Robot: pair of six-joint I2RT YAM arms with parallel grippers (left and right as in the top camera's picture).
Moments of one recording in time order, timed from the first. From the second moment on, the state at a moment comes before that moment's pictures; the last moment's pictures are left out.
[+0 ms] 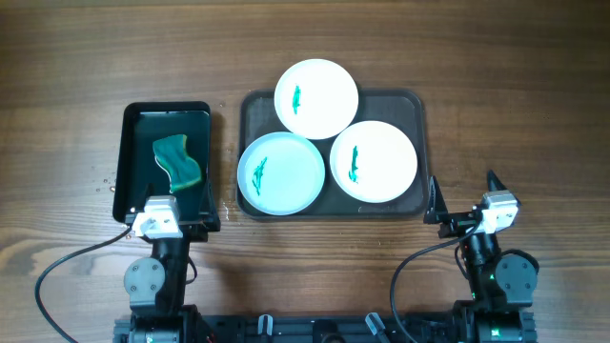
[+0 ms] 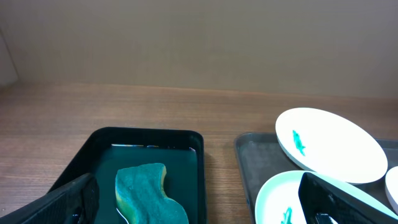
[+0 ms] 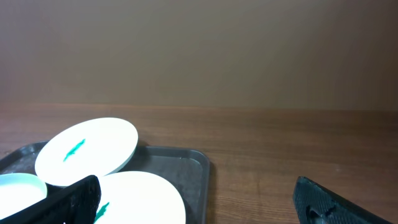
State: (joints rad) left arm 0.03 0.01 0.01 -0.07 0.03 -0.06; right arm -0.02 0.01 0.01 0.00 -0.12 0.01
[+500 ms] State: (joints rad) left arm 0.03 0.01 0.01 0.41 0.49 -0.12; right arm -0.02 0.01 0.01 0.00 -0.12 0.01
